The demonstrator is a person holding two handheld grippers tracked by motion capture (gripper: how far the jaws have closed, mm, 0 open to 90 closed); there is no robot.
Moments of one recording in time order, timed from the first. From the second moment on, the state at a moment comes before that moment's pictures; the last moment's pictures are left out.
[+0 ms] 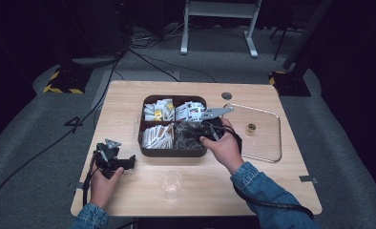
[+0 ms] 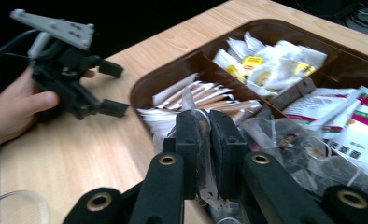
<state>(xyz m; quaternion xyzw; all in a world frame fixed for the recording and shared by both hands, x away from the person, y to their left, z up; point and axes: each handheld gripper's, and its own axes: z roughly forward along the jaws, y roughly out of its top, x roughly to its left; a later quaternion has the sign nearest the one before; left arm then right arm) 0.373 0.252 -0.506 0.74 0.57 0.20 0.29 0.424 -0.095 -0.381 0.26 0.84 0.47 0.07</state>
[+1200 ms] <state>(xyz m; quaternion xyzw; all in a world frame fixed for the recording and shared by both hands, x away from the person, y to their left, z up) 0.374 0.253 -0.506 0.74 0.57 0.20 0.29 0.346 -0.081 -0.376 0.17 0.86 0.47 0.04</state>
